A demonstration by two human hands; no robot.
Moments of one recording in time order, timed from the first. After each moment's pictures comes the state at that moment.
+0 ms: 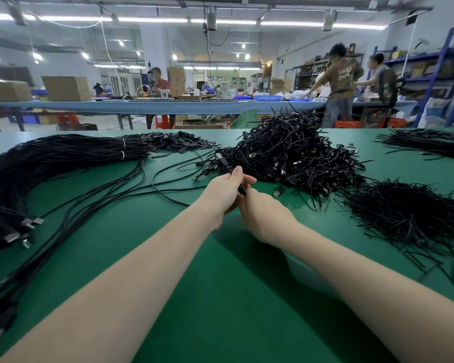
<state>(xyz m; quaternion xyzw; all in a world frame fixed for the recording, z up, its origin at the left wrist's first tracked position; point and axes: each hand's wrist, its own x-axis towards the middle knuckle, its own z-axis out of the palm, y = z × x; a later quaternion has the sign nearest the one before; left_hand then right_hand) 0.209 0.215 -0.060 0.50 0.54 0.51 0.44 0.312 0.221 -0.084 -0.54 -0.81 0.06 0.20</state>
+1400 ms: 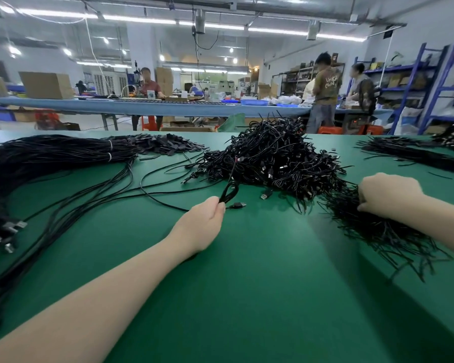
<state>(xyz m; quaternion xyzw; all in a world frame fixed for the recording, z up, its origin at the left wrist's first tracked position) 0.179 0.188 -0.099 0.72 0.58 0.36 0.14 0.509 0.241 -0.019 -0.72 -0.66 -0.20 -0.10</state>
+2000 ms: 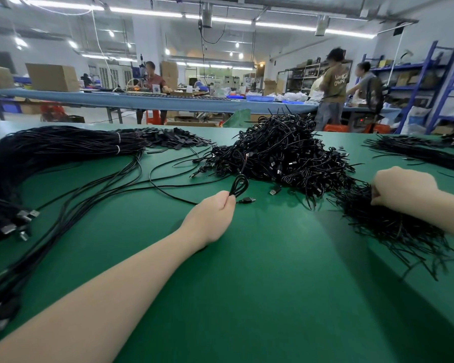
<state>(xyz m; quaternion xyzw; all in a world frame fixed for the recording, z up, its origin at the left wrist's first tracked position) 0.181 0.188 -0.094 0.68 0.61 0.37 0.18 0.510 0.244 -0.014 -0.72 -0.66 -0.19 -0.08</state>
